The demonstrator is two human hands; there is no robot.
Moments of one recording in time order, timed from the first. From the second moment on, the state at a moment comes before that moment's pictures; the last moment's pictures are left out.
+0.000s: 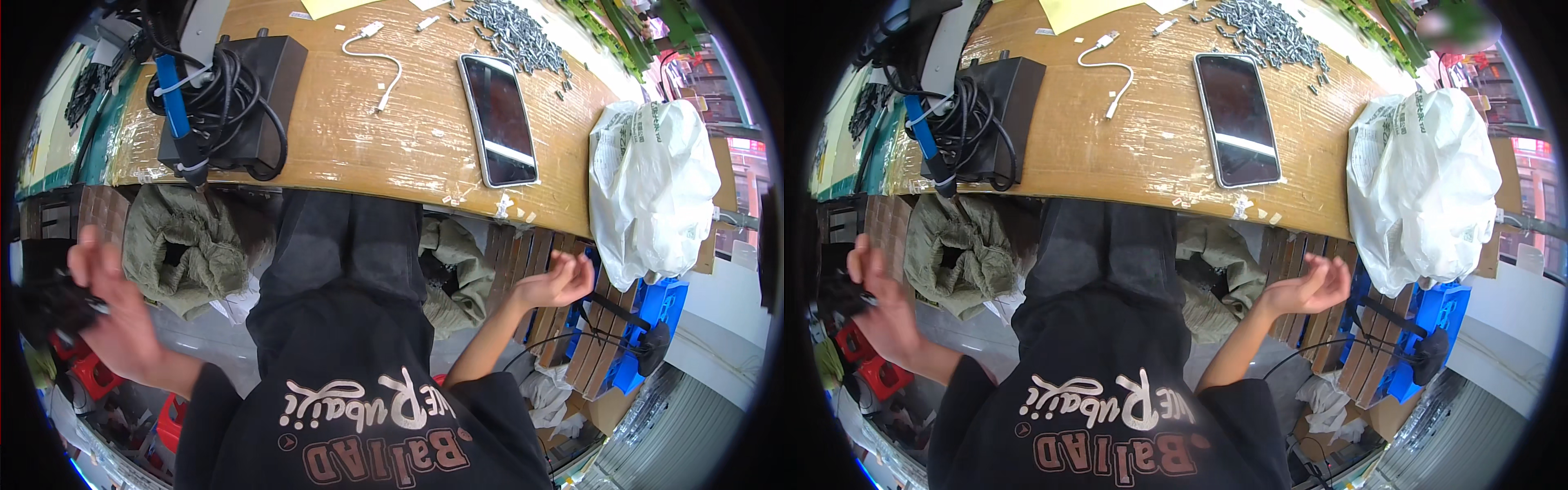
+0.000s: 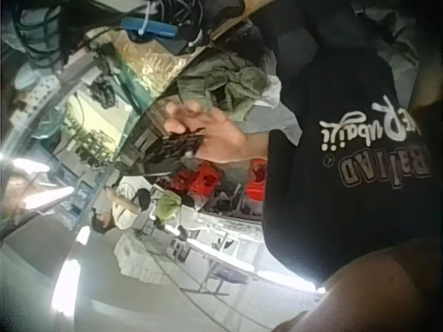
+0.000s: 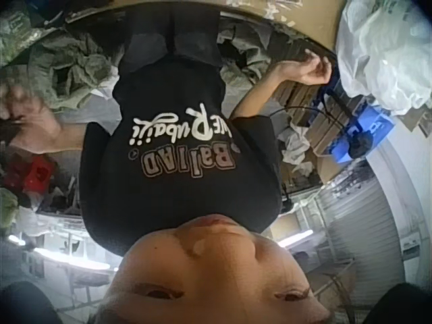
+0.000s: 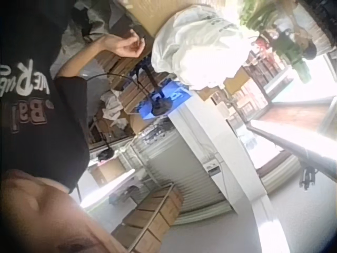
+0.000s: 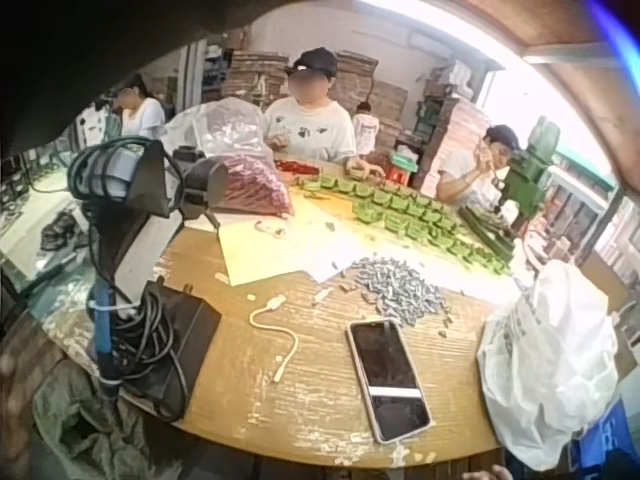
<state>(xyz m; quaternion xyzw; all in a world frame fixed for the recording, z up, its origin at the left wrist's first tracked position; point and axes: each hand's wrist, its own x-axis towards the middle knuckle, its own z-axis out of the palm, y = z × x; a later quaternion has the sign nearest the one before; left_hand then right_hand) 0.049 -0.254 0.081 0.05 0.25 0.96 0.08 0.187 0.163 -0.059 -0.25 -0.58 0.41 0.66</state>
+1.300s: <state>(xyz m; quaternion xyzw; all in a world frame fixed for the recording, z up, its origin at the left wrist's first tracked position) 0.008 -0.023 -0.008 0.02 0.39 0.91 0.13 0.008 0.149 0.031 -0.08 -0.83 0.53 0.18</state>
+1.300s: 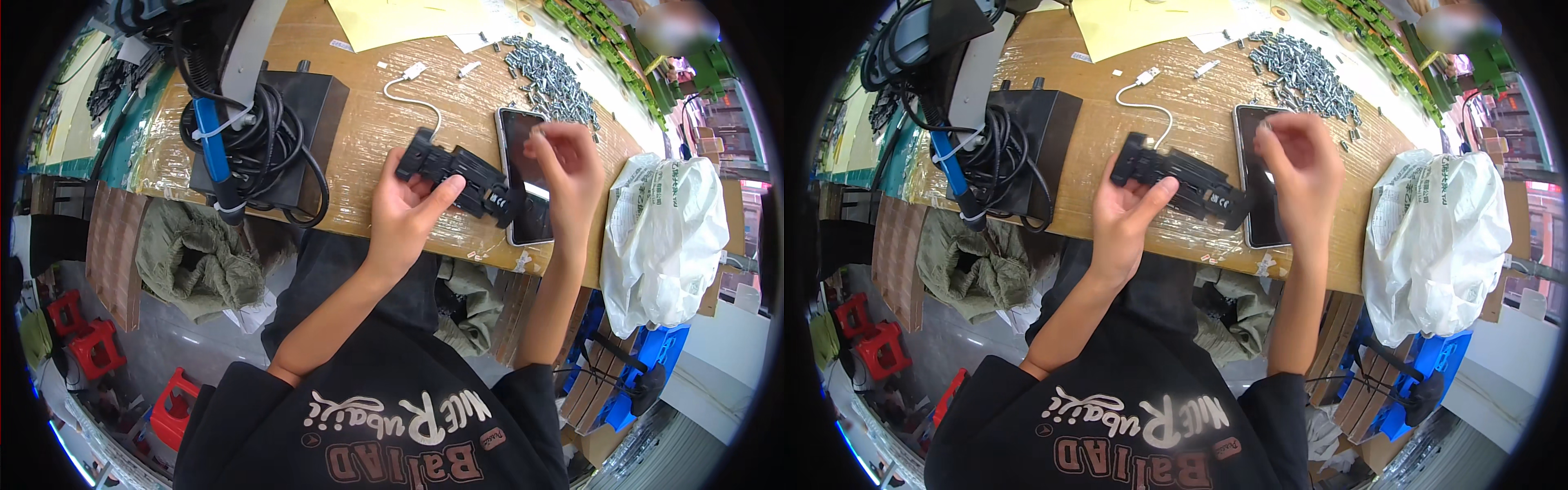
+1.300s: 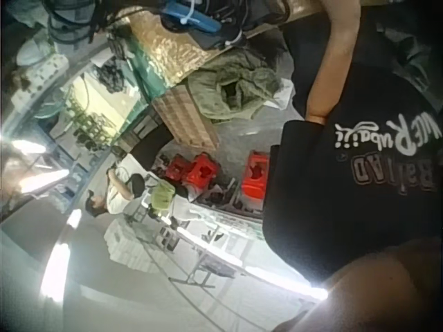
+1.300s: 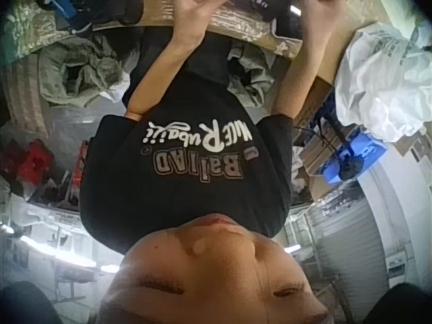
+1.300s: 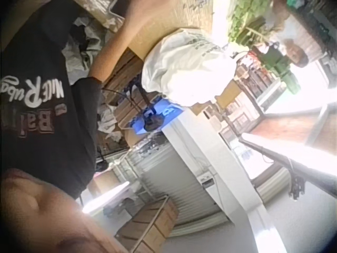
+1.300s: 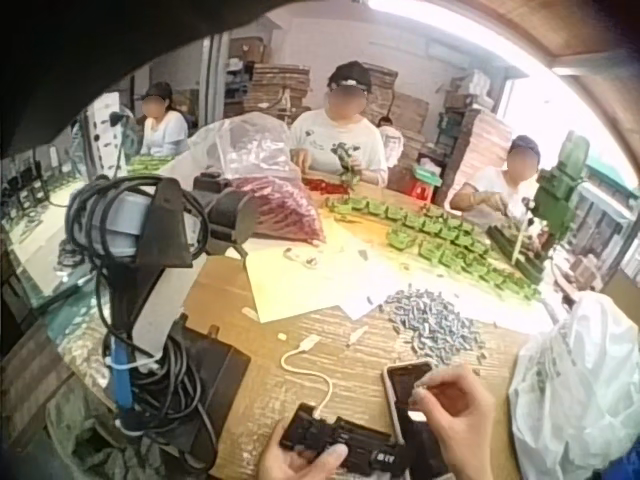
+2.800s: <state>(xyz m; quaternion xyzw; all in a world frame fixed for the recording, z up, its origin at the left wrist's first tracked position) 0.038 -0.019 -0.024 0.09 0.43 0.90 -0.01 0.073 0.124 0.005 -0.05 -0.55 0.79 0.27</state>
